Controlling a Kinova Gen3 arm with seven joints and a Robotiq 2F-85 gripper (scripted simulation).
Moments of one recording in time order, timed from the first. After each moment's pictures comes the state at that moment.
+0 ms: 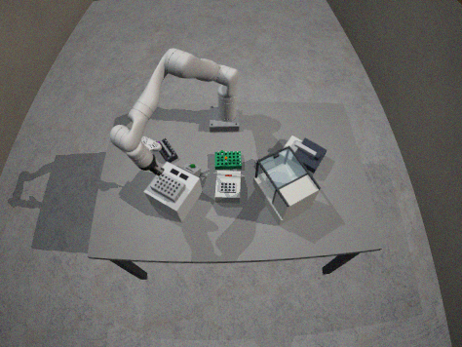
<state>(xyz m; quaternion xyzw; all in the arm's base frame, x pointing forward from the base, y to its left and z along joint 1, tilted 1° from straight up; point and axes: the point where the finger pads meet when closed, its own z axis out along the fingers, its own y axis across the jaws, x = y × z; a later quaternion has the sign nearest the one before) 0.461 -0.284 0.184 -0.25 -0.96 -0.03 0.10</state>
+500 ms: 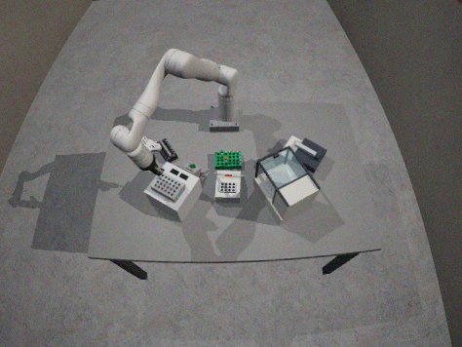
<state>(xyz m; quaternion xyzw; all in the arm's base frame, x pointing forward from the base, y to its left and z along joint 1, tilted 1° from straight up) 0.461 -0.284 0.182 -0.25 -0.96 -0.03 0.10</state>
